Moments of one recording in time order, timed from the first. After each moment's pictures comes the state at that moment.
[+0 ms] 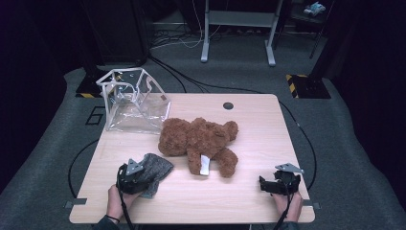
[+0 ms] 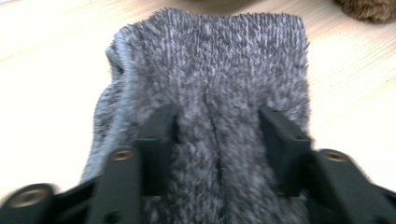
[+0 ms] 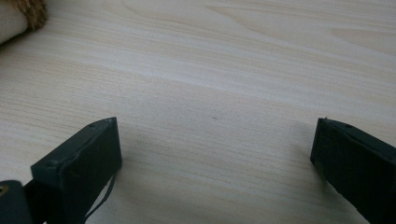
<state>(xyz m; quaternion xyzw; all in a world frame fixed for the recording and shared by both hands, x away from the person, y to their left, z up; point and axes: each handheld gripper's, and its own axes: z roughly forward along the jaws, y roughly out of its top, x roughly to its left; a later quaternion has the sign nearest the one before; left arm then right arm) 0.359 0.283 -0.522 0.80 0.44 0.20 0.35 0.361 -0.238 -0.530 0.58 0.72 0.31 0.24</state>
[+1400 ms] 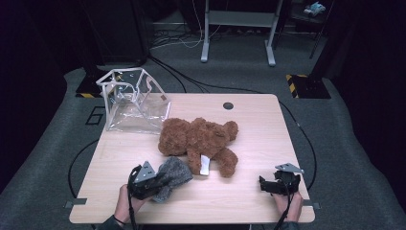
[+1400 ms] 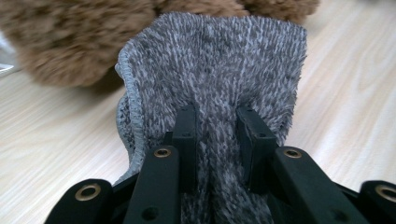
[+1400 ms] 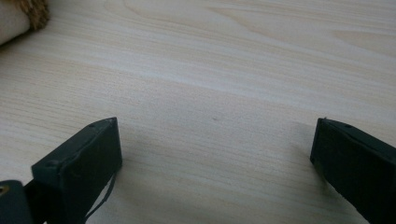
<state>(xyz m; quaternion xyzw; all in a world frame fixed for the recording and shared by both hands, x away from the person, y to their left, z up) 0.337 0.233 -0.485 0.84 0.31 0.16 0.42 0.361 -0.240 -0.530 0.57 0.72 0.31 0.24</state>
